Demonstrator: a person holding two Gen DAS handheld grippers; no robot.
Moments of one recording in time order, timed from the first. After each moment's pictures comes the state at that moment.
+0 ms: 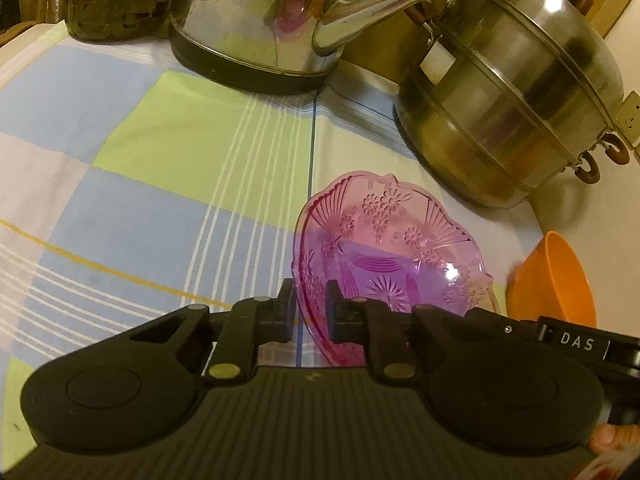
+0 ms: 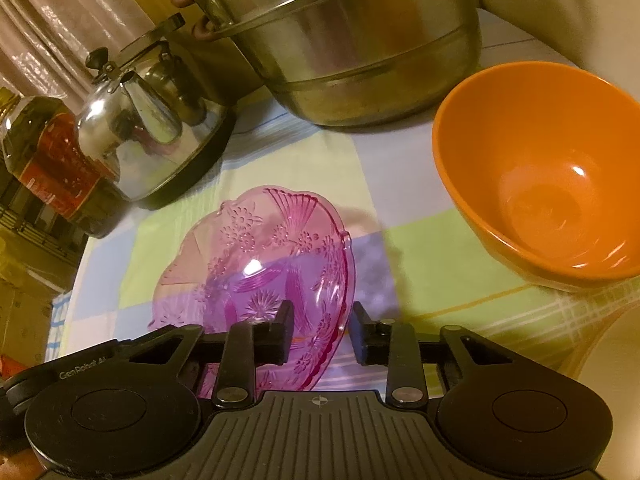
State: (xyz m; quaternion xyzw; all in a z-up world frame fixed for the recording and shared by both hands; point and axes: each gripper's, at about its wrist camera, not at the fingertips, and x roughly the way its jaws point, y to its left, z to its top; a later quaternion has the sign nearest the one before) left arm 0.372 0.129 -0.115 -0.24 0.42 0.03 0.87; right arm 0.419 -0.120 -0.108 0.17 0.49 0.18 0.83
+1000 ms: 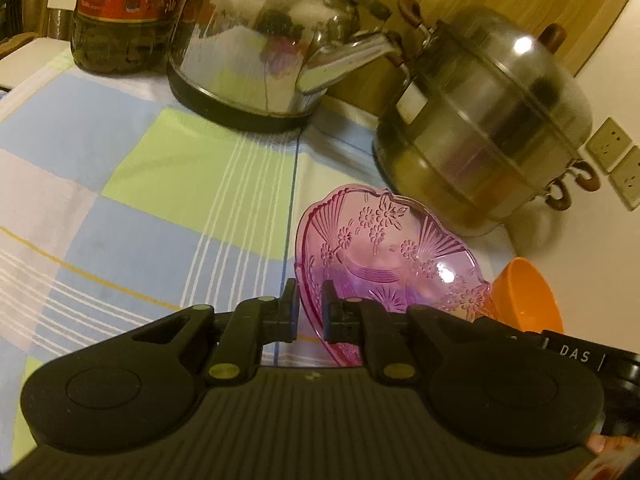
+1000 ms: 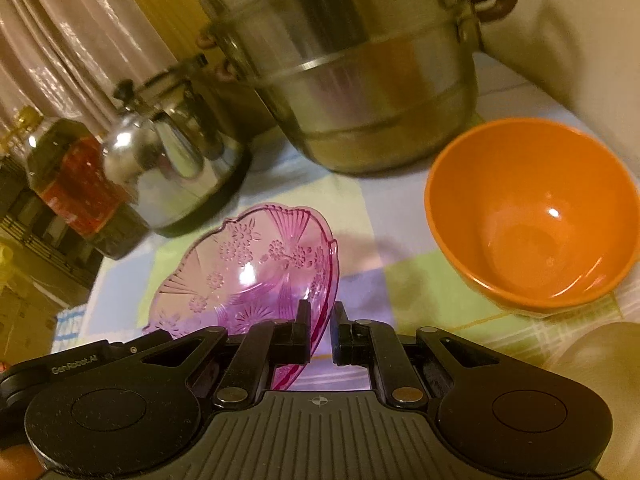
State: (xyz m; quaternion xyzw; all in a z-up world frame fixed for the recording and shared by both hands) left arm 0.350 0.127 -0.077 -0.25 0.38 0.03 0.89; right arm 0.397 -0.132 -0.067 0.17 0.44 0.19 0.86
